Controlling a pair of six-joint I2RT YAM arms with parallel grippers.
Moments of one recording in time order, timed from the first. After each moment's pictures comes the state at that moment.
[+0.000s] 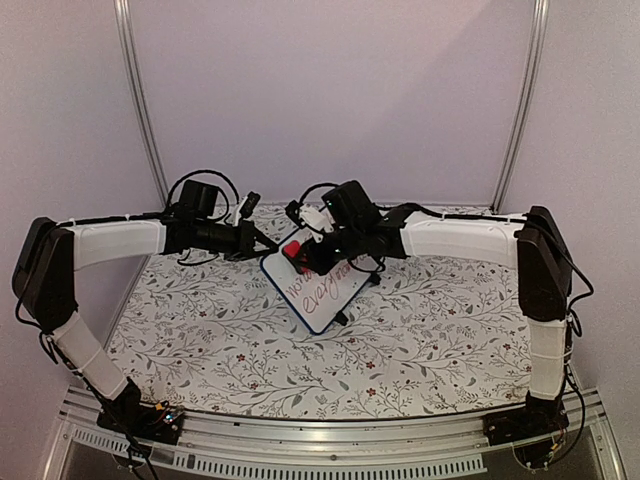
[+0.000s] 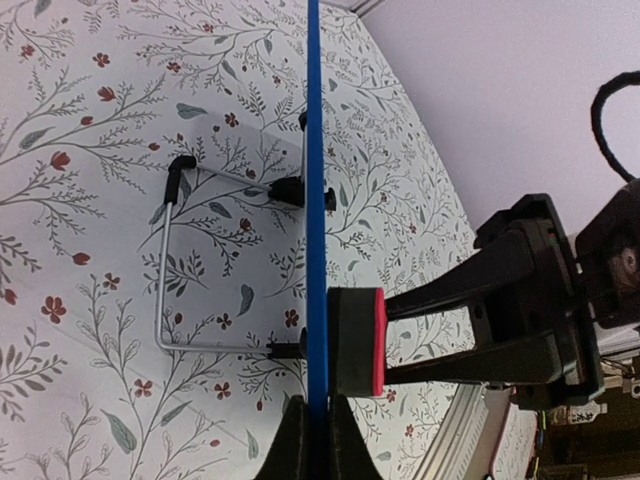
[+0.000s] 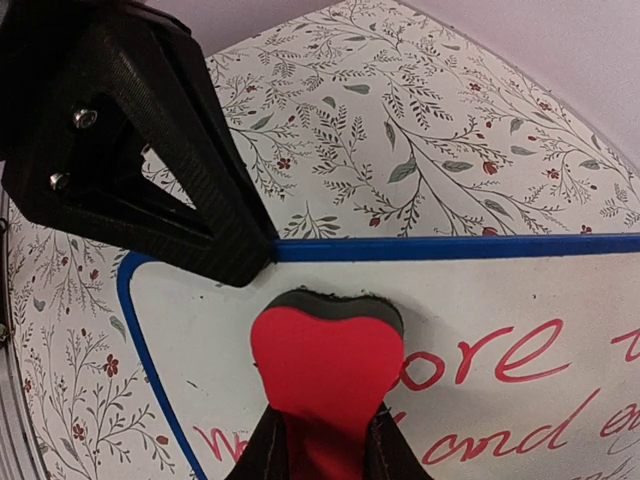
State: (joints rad) left arm -0.42 1.63 1.07 -0.11 0.69 -0.42; right arm 0.90 2.05 1.65 -0.26 -0.14 0.01
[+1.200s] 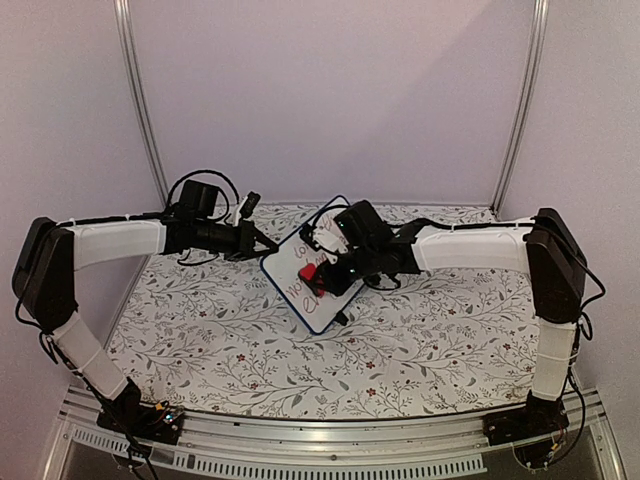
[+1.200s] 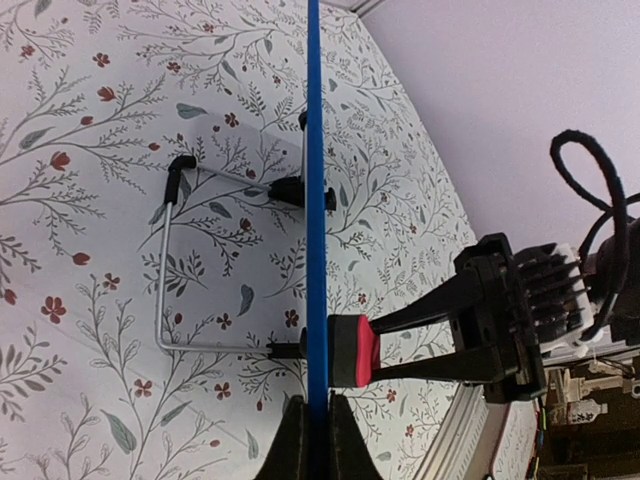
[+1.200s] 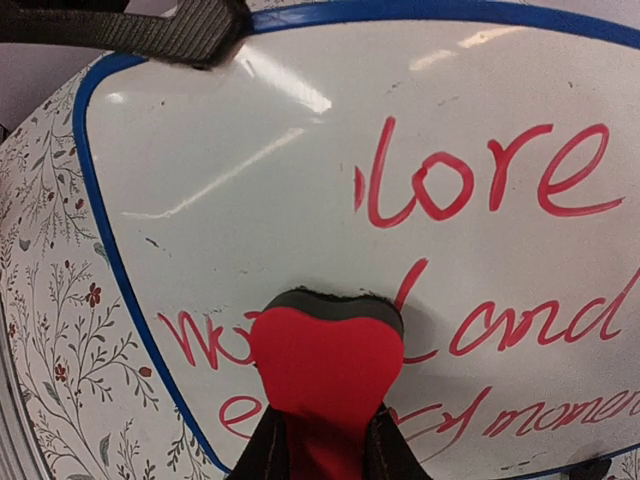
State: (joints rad) left arm -0.42 1.63 1.07 -0.11 0.69 -0.42; right arm 0.89 1.97 1.45 -0.24 -0.14 0.02
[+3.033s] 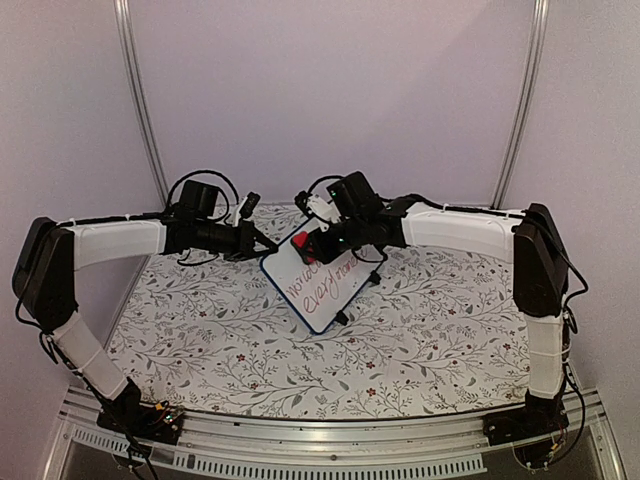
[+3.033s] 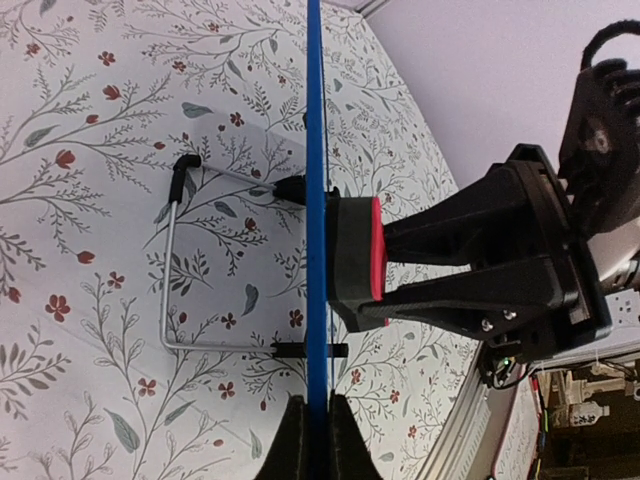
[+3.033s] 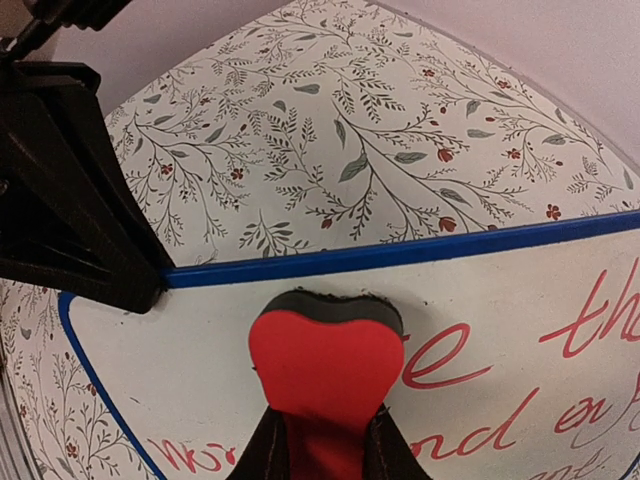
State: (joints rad) left arm -0.42 1.63 1.07 -0.11 0.68 -0.42; right arm 0.85 2.08 1.73 -0.32 -0.11 0.06
